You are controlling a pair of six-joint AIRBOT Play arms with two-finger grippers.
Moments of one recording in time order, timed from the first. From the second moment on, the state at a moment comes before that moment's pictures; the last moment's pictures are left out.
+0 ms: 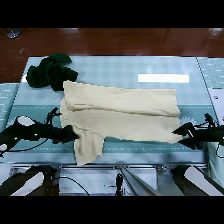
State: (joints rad) left arm 0.09 -1.10 0.35 0.74 -1.10 -1.24; right arm -0.71 -1.09 0.46 -1.02 1.28 1.36
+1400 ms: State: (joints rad) left arm 0.13 -1.54 1.16 0.67 -1.03 -1.39; right arm -0.55 -1.41 0.95 -0.64 1.16 1.21
